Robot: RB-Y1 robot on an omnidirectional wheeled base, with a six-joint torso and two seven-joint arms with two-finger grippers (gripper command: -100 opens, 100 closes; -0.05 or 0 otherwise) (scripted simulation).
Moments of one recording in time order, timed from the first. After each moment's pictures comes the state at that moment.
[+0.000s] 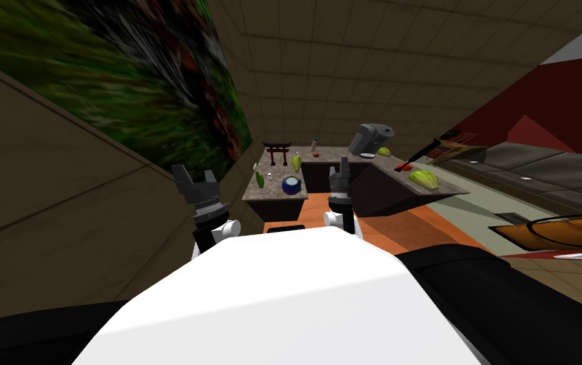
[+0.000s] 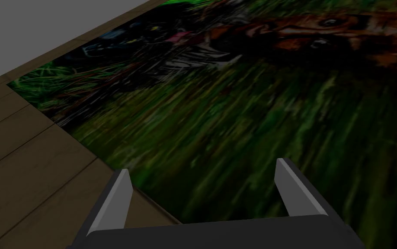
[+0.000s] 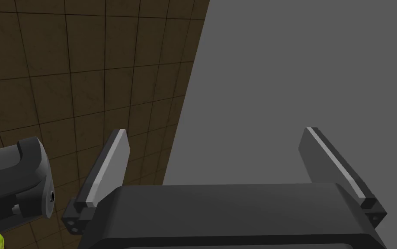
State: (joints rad) left arm 0.48 -0.04 0.07 -2.26 0.10 -0.56 -0.09; right arm 0.48 -0.02 0.02 -2.32 0.04 -0.35 0.12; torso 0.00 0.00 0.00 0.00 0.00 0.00
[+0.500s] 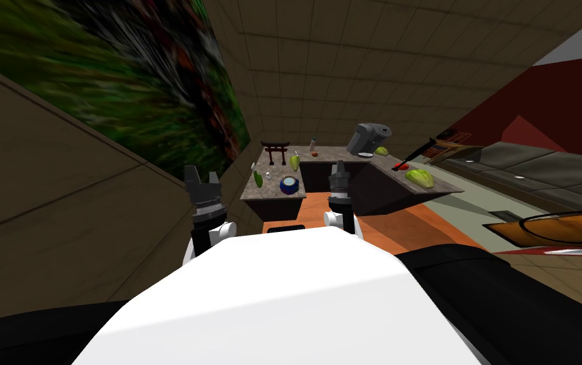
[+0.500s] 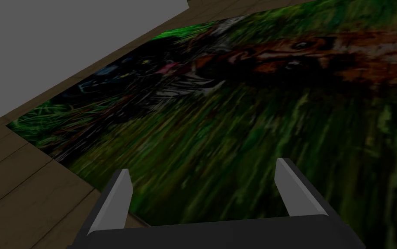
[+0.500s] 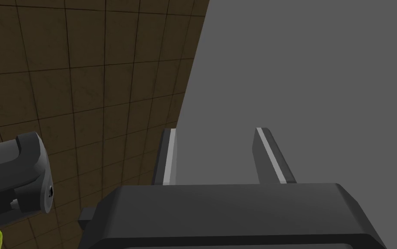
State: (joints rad) left arm 0.48 0.07 0.09 -2.23 0.08 -0.53 -0.10; right arm 0.48 -0.02 0.02 -2.32 0.04 -0.35 0.12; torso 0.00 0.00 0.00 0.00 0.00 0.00
